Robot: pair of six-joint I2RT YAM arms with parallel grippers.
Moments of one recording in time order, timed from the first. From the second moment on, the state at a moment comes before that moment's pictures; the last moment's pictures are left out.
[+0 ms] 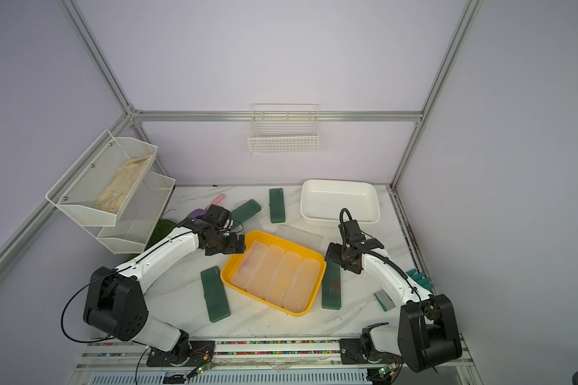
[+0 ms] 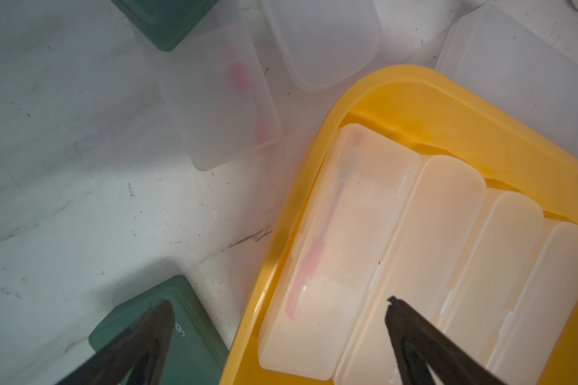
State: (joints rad) left arm -0.36 1.54 1.18 -0.85 0.03 -0.40; right arm 0.23 1.30 0.86 -0.71 -0.03 0.60
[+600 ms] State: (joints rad) left arm -0.54 1.61 1.10 -0.72 0.06 -0.53; right arm 0.23 1.31 1.03 -0.73 -0.04 0.59
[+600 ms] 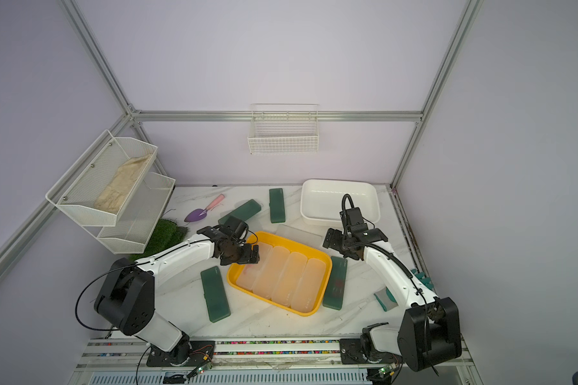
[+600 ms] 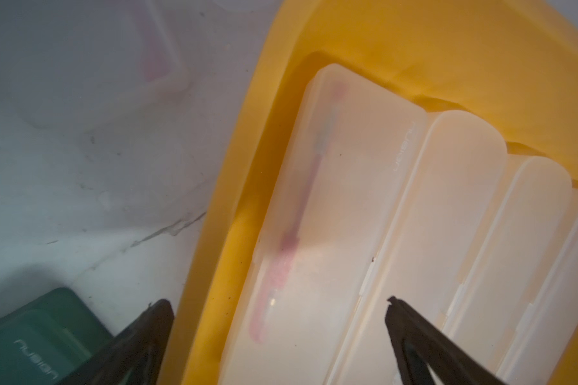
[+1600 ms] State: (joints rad) left arm -0.35 1.74 1.38 -0.86 -0.14 -0.58; right arm 0.36 1.18 1.02 -0.53 -0.12 0.50
